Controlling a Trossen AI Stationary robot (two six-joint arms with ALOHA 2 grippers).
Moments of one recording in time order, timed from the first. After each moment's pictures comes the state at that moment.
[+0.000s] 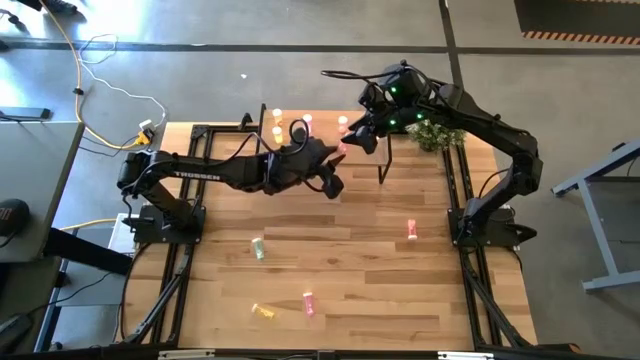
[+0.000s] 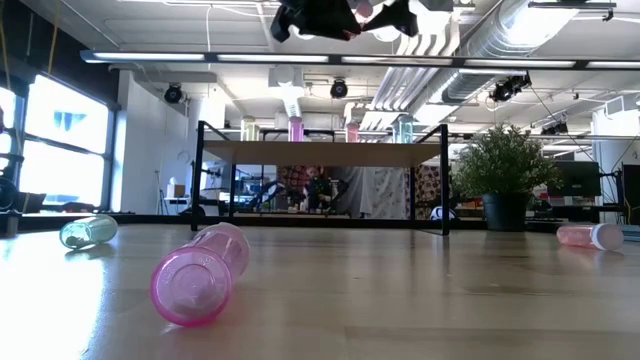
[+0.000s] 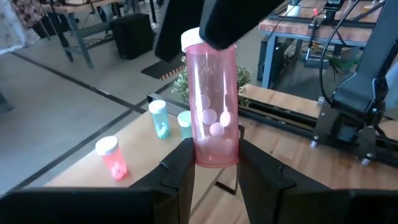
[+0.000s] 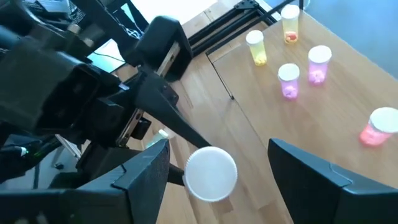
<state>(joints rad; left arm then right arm) 0.15 1.60 1.35 -0.06 -0.56 -0.10 -0.43 1.56 1.84 -0.94 -0.31 0.28</state>
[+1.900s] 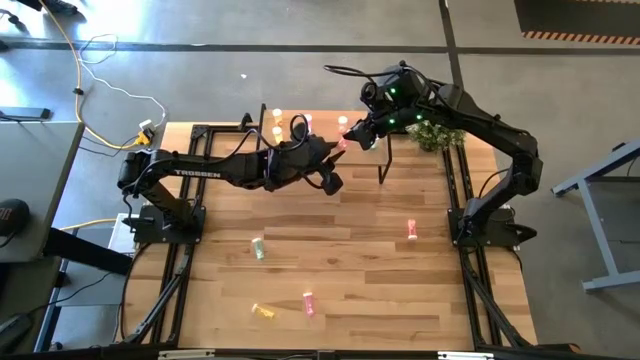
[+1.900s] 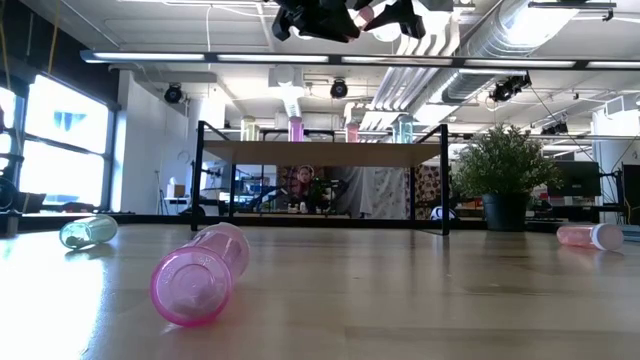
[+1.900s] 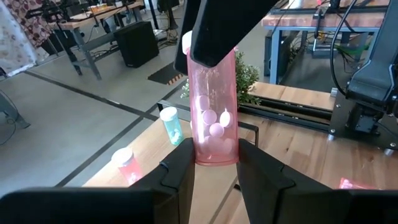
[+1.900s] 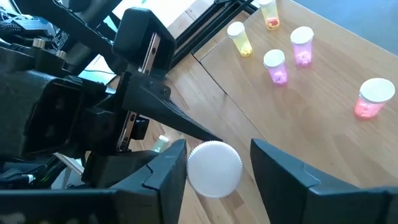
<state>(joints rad) 0.18 1.60 1.35 -0.05 -0.55 0.00 -0.42 1.56 1.84 -0.96 -0.27 0.43</state>
